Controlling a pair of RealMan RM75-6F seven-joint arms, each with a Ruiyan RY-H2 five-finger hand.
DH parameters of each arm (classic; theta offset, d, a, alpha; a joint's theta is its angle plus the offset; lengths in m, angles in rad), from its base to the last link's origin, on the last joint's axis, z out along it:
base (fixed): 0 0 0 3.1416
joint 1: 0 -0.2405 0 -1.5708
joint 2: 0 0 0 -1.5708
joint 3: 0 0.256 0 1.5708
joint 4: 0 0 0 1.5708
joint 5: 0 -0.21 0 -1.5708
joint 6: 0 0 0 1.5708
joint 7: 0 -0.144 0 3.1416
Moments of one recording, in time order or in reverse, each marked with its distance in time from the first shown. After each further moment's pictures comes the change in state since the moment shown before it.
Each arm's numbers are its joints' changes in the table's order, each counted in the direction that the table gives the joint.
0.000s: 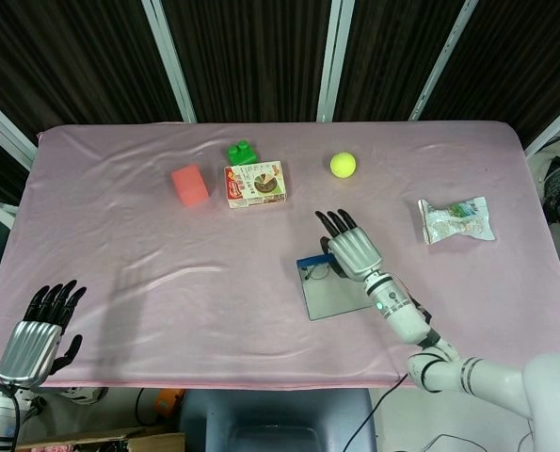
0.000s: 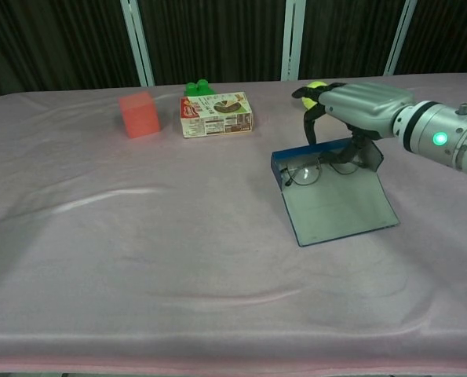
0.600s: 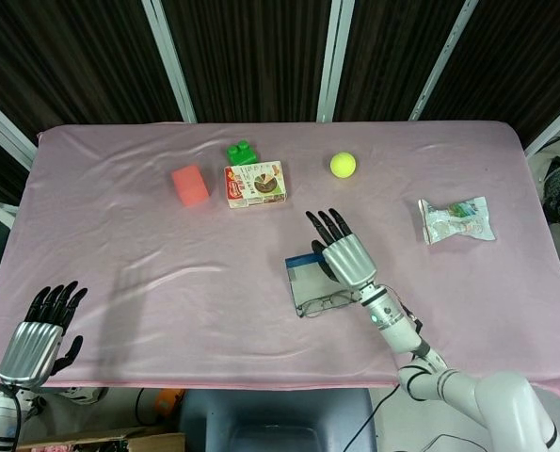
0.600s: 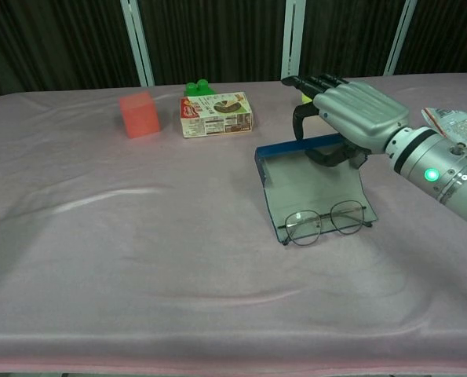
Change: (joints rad) left arm 0.000 0.001 0.003 0.000 0.001 0.004 -0.004; right arm 0.052 0.257 -0.037 -0.409 0.247 -0.278 -0.220
